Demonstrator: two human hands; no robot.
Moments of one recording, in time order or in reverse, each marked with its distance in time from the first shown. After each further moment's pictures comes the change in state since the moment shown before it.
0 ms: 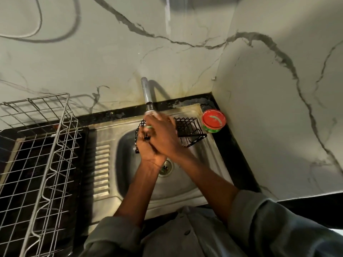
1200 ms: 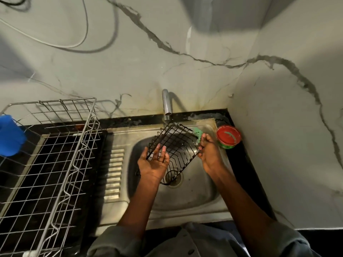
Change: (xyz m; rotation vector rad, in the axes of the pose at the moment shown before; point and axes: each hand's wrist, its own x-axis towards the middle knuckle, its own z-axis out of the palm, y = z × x) left_hand 0.013 0.051 -0.053 -0.037 0.235 -0.041; right_hand -0.027 0.076 -0.018 1.111 0.211 0.813
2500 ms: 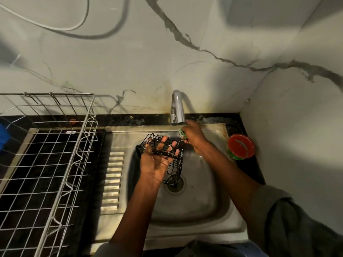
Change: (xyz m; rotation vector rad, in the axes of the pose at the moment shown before) left_hand 0.049 0.030 0.032 0.082 -0.047 0.056; right_hand 0.093 -0.021 0.111 -0.515 -0.203 0.030
